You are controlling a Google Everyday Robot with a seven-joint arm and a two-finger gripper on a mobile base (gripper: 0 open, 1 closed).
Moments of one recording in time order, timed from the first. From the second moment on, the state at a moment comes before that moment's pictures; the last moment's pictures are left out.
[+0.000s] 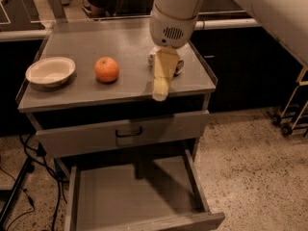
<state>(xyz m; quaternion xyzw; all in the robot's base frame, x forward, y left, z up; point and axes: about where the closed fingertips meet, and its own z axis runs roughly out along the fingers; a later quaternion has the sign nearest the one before) 0.550 -0.030 0.955 -0.69 0.71 -0.01 0.14</state>
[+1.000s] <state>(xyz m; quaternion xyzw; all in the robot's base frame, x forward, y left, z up) 0.600 0.000 0.954 -0.65 0.74 -0.02 0.15</state>
